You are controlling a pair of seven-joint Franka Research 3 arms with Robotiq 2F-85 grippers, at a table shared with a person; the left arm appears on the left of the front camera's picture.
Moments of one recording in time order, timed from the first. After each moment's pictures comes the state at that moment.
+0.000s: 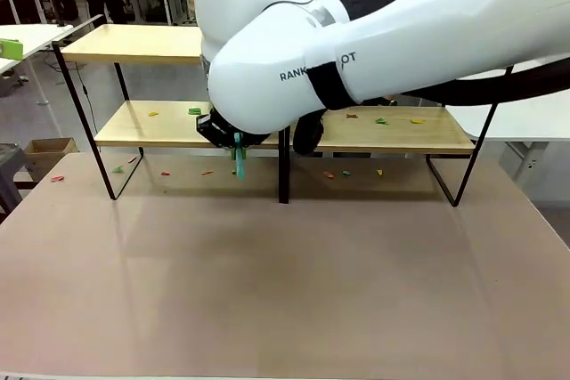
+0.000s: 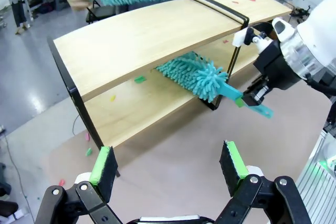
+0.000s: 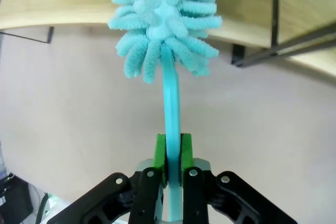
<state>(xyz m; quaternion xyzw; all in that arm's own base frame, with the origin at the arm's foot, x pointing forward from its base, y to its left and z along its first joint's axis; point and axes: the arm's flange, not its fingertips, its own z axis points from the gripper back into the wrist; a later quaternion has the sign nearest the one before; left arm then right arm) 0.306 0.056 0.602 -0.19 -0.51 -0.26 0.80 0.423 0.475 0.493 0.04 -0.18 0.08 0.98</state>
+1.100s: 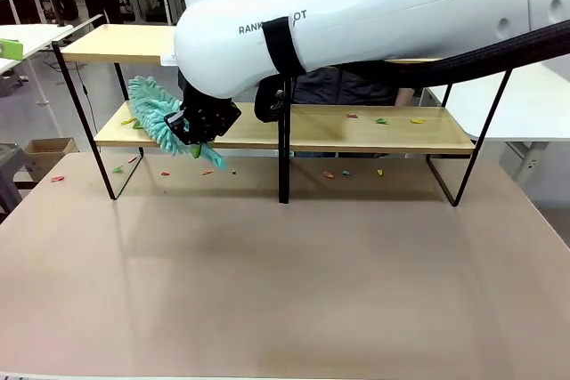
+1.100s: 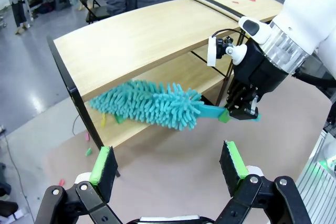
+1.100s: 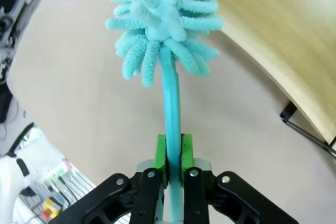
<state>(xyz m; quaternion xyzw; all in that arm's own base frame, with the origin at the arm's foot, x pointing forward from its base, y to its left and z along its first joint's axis) 0.306 0.056 0.602 -0.19 -0.51 -0.27 0.80 0.448 0.514 0.492 0.11 -0.13 0.33 0.93</state>
